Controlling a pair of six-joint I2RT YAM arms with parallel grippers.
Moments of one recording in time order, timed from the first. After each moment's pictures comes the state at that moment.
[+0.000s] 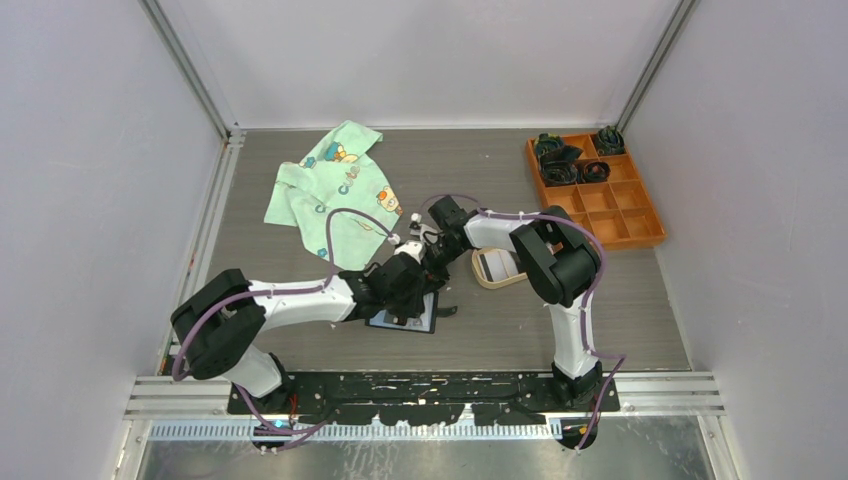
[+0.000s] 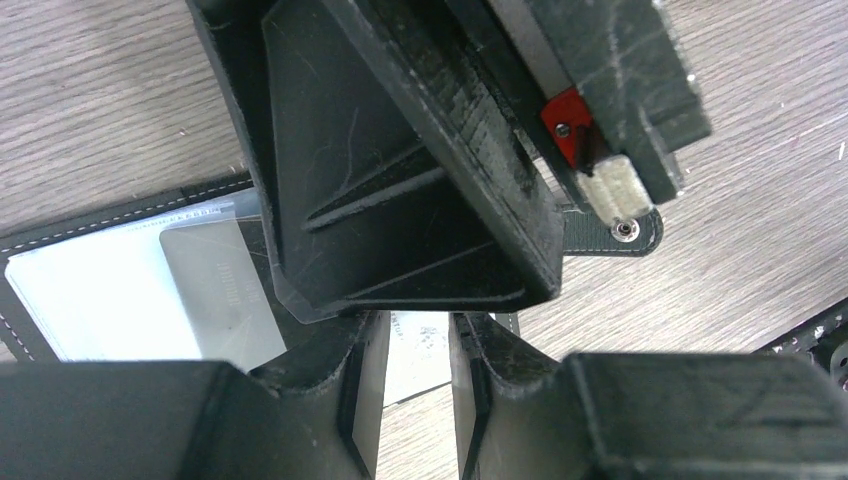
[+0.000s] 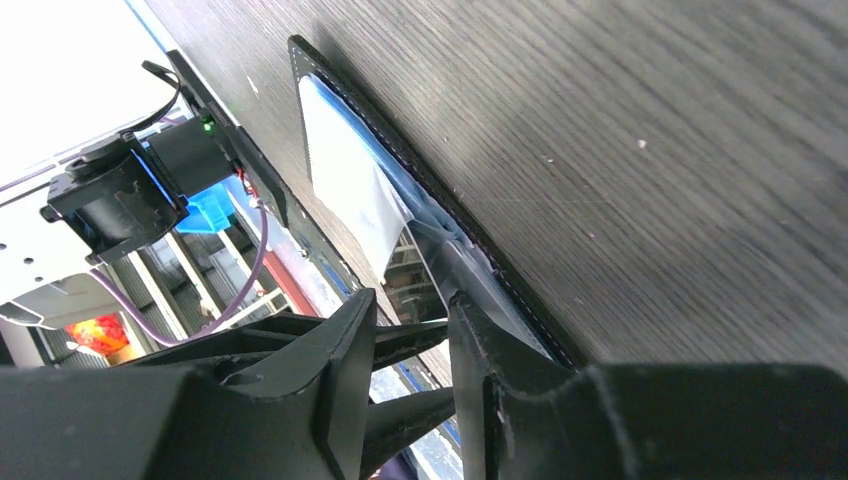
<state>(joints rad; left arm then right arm) -0.97 1.53 0.77 -0.13 -0.12 -0.68 0.62 2.05 1.22 -0.41 -0.85 0.50</state>
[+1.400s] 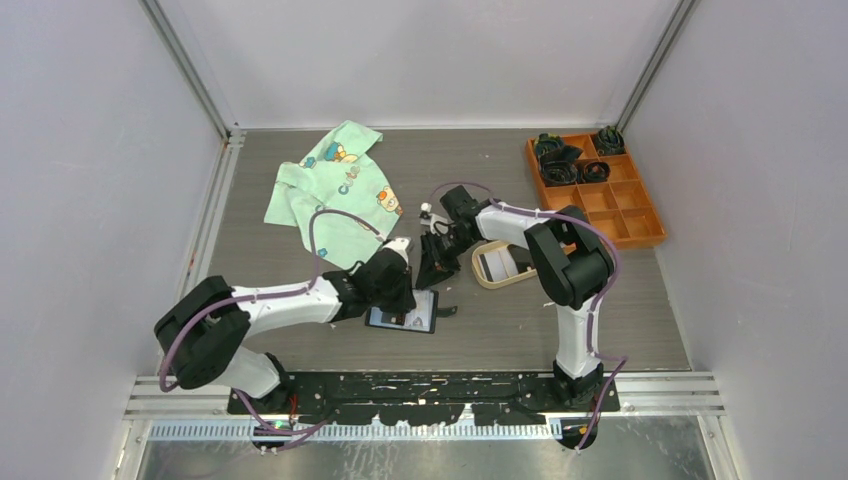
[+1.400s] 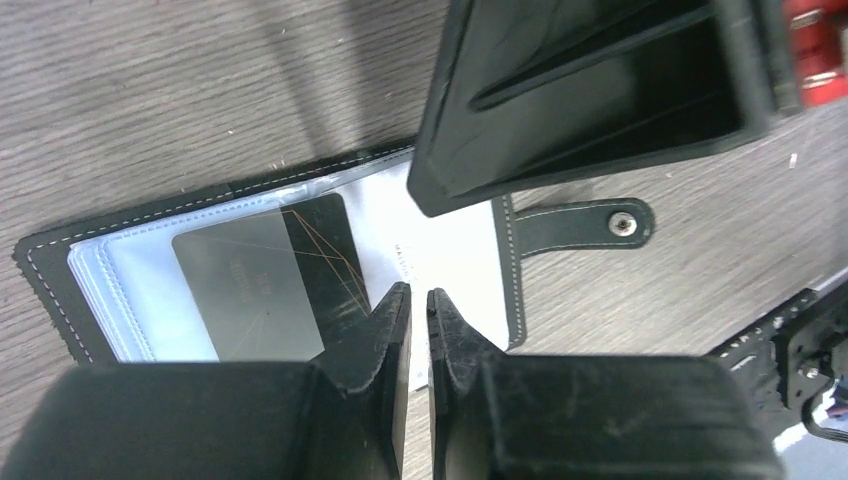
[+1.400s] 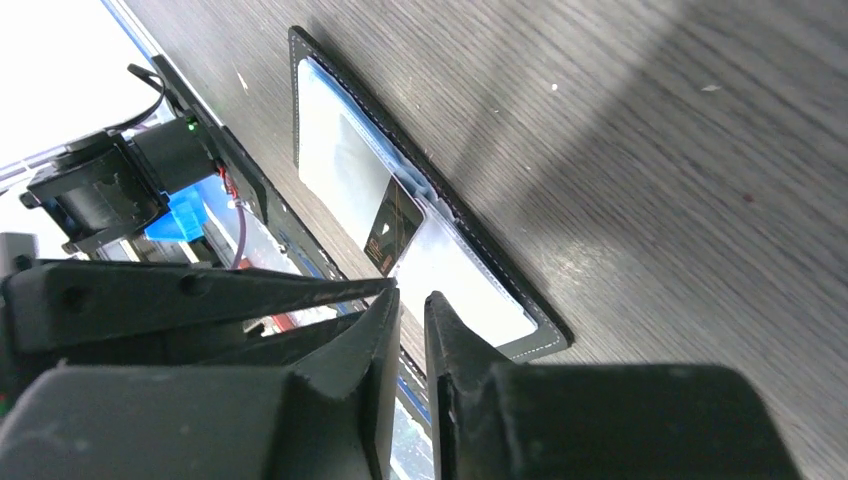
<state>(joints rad) -0.91 1.44 0.70 -0.08 -0.06 -0.68 0.55 1.99 1.24 -0.51 -0.81 0.39</state>
